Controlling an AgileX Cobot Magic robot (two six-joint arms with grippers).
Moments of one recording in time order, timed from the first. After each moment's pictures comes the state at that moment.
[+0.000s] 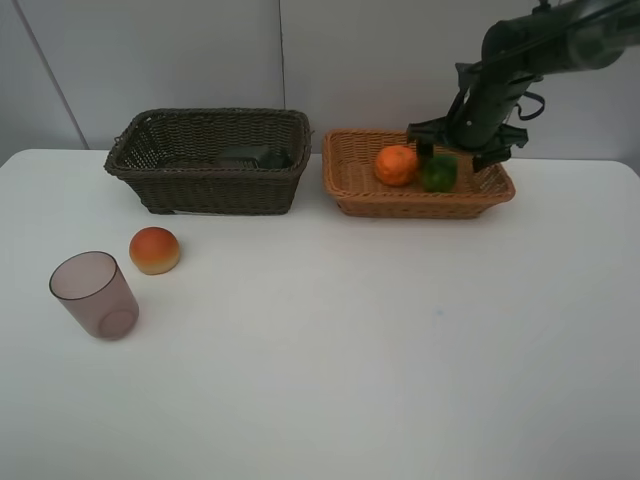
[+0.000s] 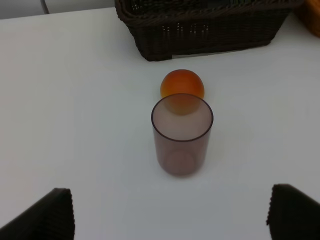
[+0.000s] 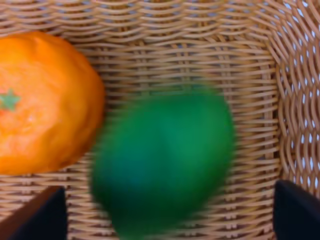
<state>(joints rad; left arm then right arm) -0.07 -0.01 -0.51 0.01 1.06 0.02 0.22 2.15 -1.64 -0.23 0.72 0.40</state>
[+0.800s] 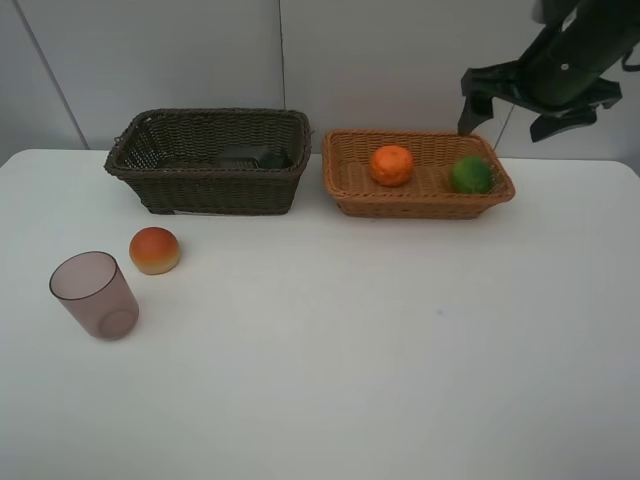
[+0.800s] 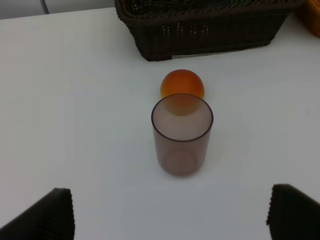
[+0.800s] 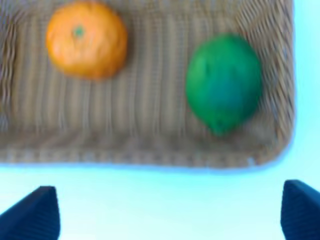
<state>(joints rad) -0.07 -0.01 -0.51 0.01 1.06 0.02 0.18 1.62 -1.28 -0.07 0.80 0.20</state>
